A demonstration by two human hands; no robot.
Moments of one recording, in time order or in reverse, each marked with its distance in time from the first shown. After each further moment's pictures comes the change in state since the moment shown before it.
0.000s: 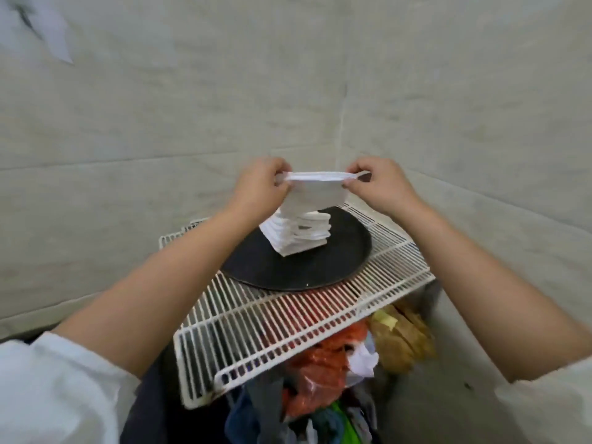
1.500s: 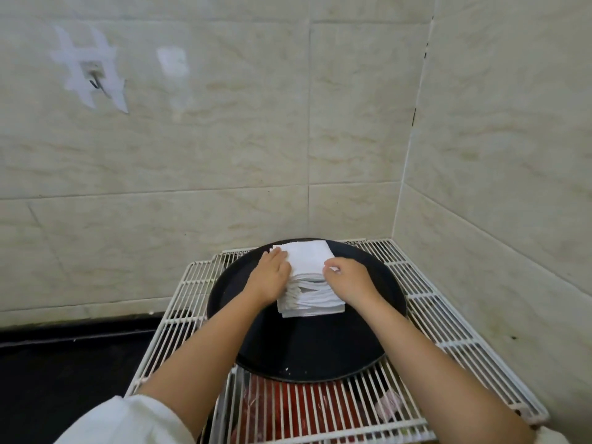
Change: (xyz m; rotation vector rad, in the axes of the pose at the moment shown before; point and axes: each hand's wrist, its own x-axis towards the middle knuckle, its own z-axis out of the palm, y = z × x) left_hand 0.060 -0.061 0.121 0.242 -0.162 -0.491; right_hand 0.100 0.110 0.105 0.258 -0.543 0.067
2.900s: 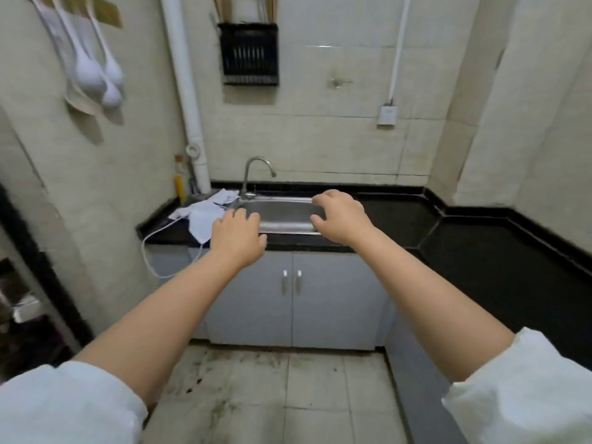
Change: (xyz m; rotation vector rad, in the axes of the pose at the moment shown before) left_hand -1.001 -0.420 -0.371 0.692 0.562 -1.728; right_hand -0.701 -0.628 0.637 -0.168 -0.848 -1.685
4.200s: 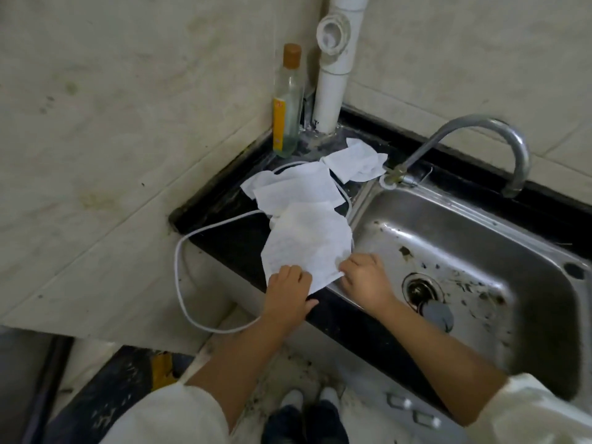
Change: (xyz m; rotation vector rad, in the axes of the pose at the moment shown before) left_hand 0.429 -0.309 0.381 -0.154 -0.479 -0.337; right_hand 0.588 -0.093 0.476 0.087 -0.413 -0.551
